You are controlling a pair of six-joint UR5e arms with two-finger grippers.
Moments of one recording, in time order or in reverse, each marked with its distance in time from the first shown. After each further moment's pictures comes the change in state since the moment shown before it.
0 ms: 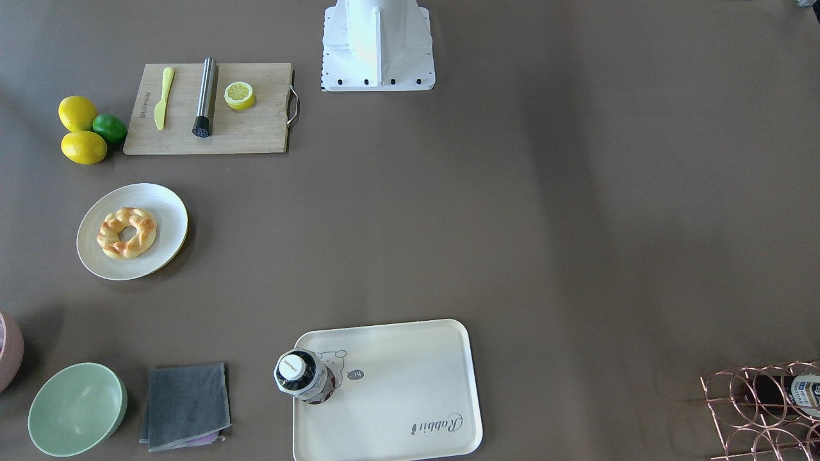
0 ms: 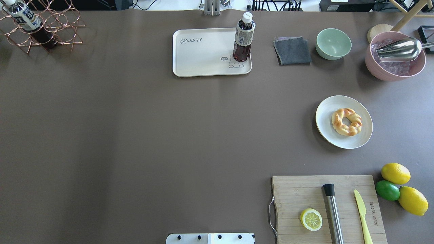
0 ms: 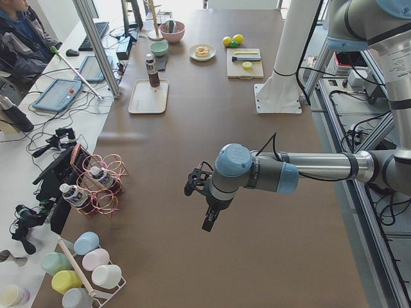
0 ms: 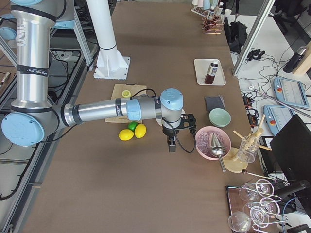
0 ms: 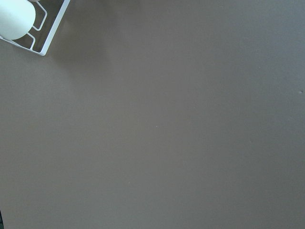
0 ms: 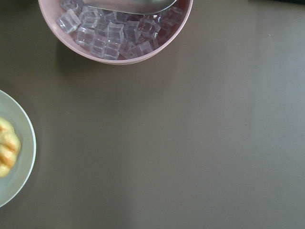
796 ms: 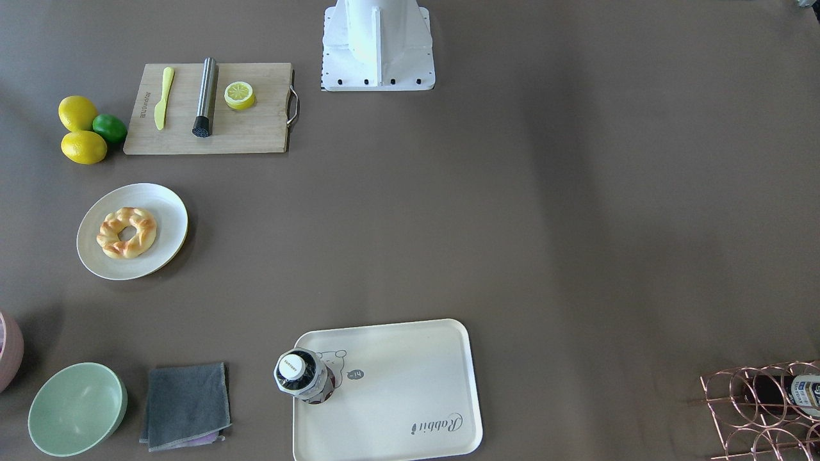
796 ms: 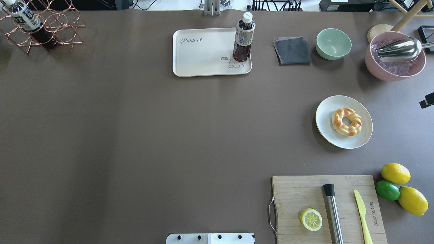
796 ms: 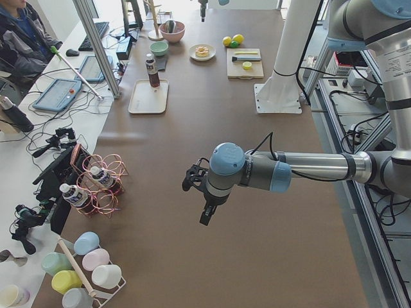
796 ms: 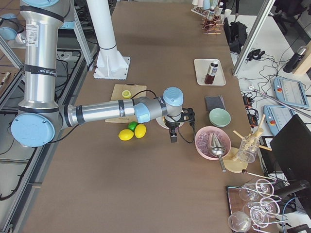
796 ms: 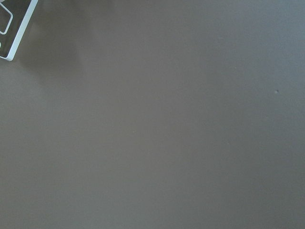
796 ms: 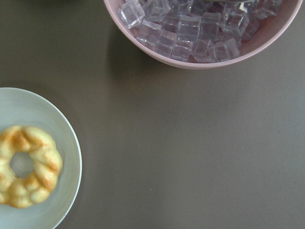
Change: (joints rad) left arm 0.048 -0.015 0.008 0.004 -0.041 -0.001; right arm -0.205 0.018 -0.092 0.283 0.027 0.267
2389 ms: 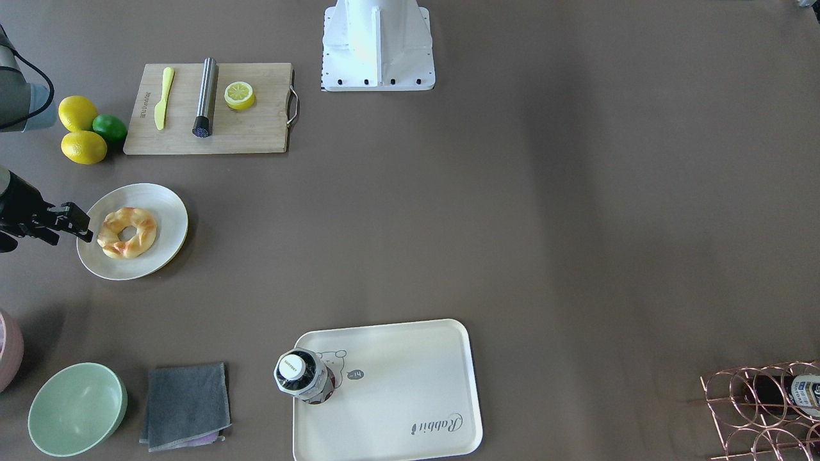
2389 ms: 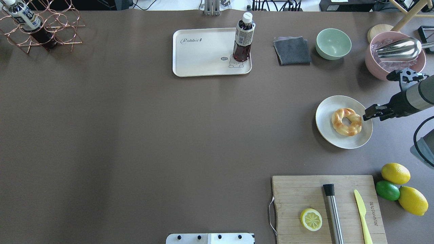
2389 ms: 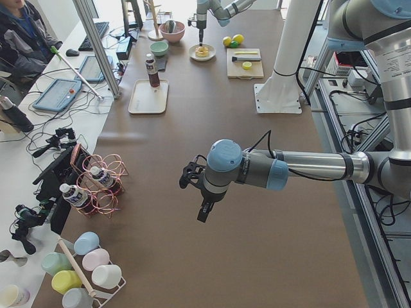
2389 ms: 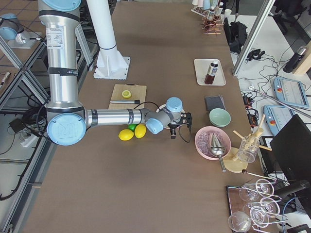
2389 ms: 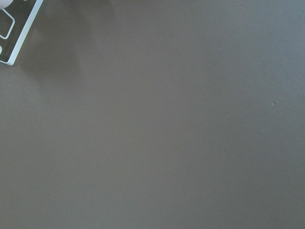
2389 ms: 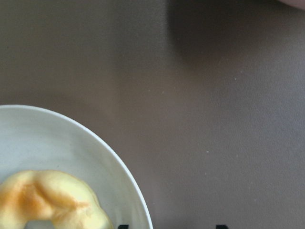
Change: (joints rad) left arm 0.004 -0.016 -0.004 -0.003 -0.005 -0.045; right arm -0.287 0.104 -0.255 0.411 -0.087 0.478
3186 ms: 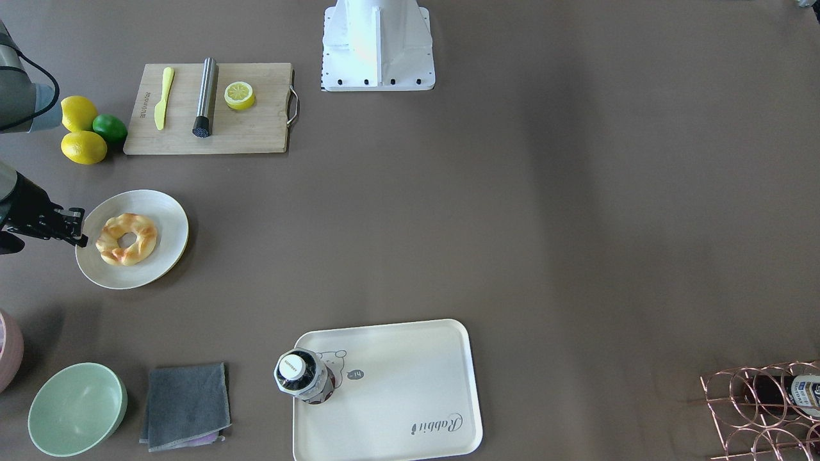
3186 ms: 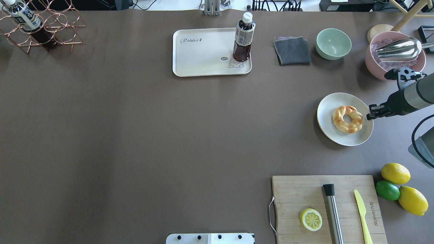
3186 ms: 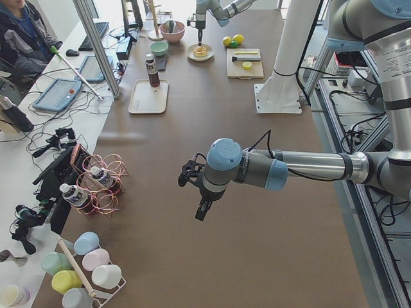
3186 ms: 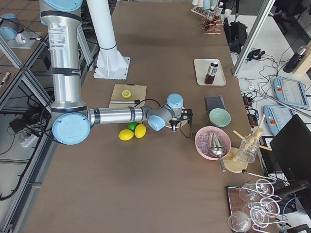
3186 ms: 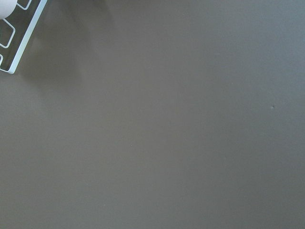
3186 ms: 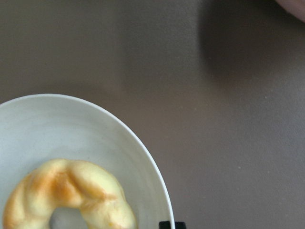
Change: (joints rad) left arm 0.000 -0.007 0.001 -0.025 -0.007 -0.022; right arm -0.006 0.020 0.015 0.001 -0.003 0.016
